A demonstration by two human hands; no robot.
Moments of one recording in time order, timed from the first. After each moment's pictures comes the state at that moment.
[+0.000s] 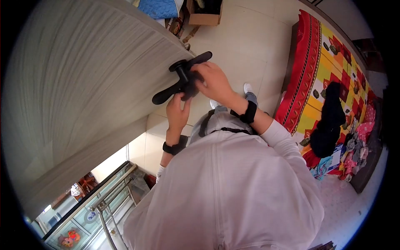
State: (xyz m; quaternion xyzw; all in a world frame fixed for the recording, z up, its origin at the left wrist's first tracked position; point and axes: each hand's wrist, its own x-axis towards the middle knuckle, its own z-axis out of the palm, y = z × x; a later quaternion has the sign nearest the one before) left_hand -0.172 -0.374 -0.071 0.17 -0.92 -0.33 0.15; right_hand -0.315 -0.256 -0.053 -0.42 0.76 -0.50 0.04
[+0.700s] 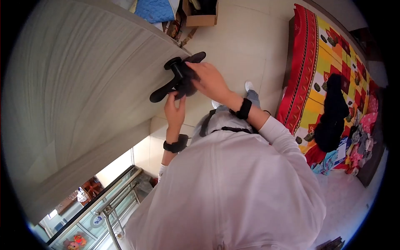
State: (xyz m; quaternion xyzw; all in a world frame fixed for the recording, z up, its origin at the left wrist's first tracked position) left_hand -0.164 -0.378 -0.086 0.21 -0.87 -0.41 0.17; right_hand -0.303 -0.252 -0.072 -0.40 0.75 -0.52 0.01
